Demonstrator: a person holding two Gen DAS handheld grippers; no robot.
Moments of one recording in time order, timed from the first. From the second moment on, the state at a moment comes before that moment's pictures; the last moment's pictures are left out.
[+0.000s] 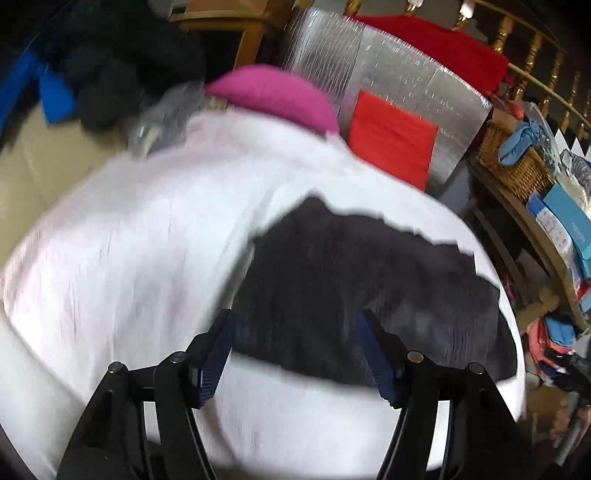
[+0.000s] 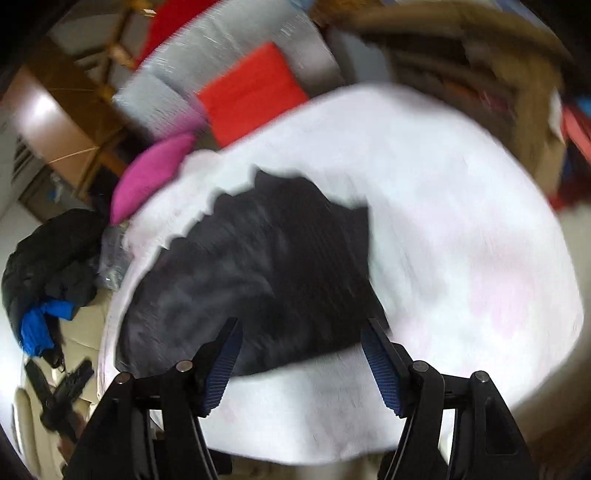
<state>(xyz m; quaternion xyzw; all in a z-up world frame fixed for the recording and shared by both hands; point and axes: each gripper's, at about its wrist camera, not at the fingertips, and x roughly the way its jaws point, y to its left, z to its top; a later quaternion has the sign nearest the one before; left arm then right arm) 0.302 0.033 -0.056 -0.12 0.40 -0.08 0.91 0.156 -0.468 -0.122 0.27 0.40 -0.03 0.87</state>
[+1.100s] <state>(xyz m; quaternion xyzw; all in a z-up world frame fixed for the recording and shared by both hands) 0.521 -0.150 -0.150 0.00 0.51 -0.20 0.84 0.405 -0.415 -0.177 0.12 0.48 0.08 0.87</state>
